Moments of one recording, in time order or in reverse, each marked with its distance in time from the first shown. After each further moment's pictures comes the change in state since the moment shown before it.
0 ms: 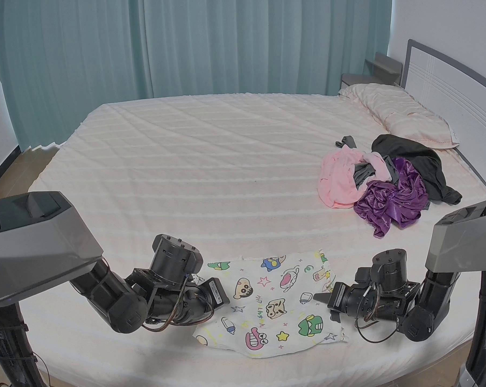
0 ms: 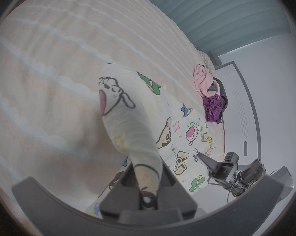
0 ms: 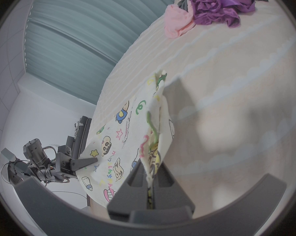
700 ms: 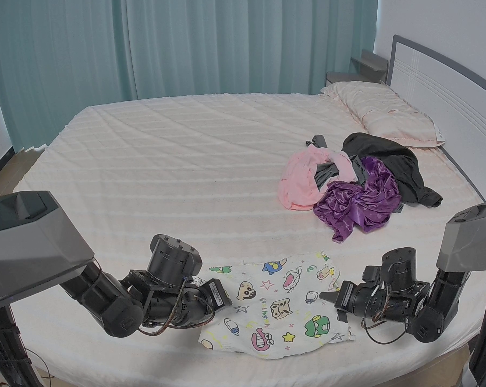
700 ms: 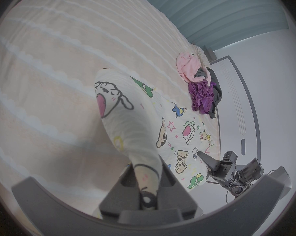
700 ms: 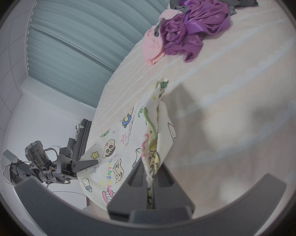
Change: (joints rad) left arm -0.022 -0.048 0.032 -0.004 -0.001 -0.023; right arm -0.006 -0.063 0.058 -0.016 -0.004 -0.001
